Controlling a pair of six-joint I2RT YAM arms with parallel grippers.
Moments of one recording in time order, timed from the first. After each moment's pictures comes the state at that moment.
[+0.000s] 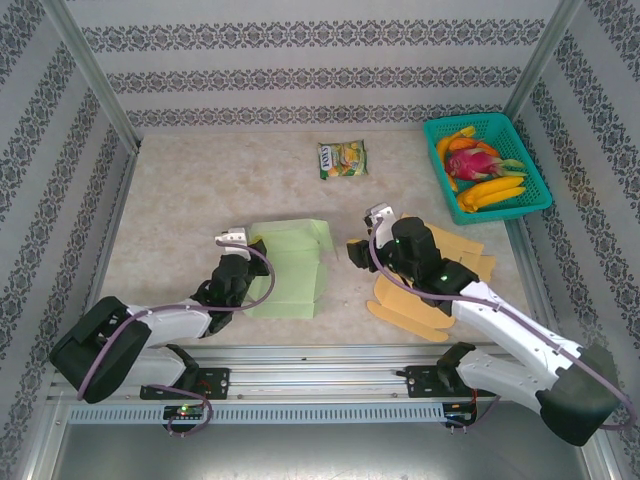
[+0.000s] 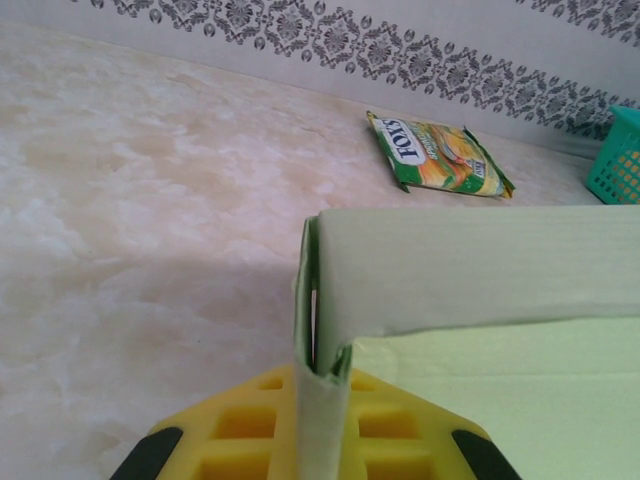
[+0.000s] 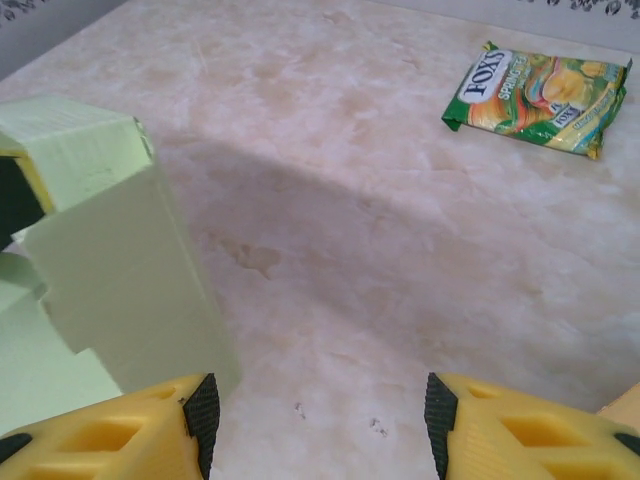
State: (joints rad) left arm -0.61 1.29 0.28 0.73 -0.41 -0.44; right arm 0.63 1.01 0.69 -0.20 -0.02 0.13
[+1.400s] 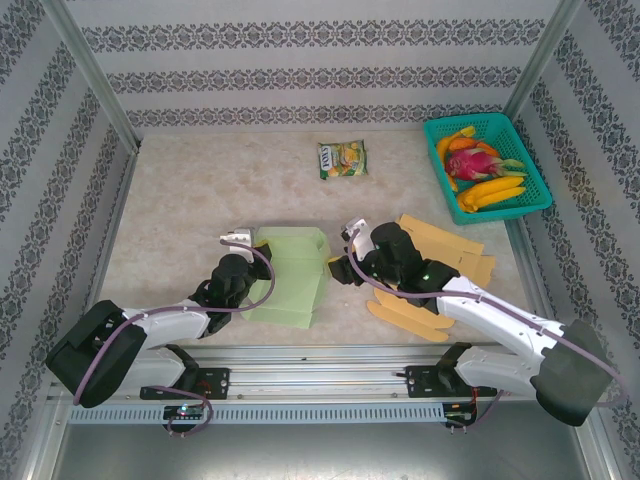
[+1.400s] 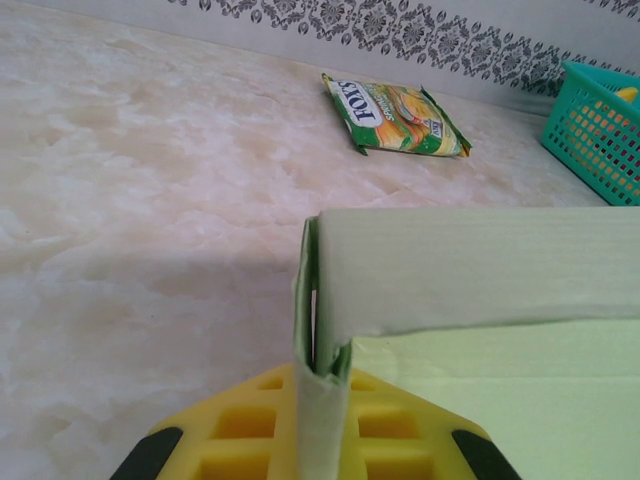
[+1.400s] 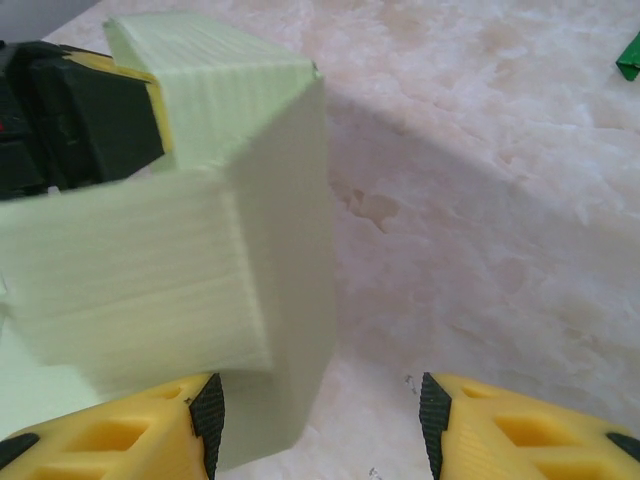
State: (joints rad) left arm -0.61 1.26 0.29 0.66 -0.31 -0.43; right arm 0.72 1.10 0.70 -0.18 -0.15 0.13
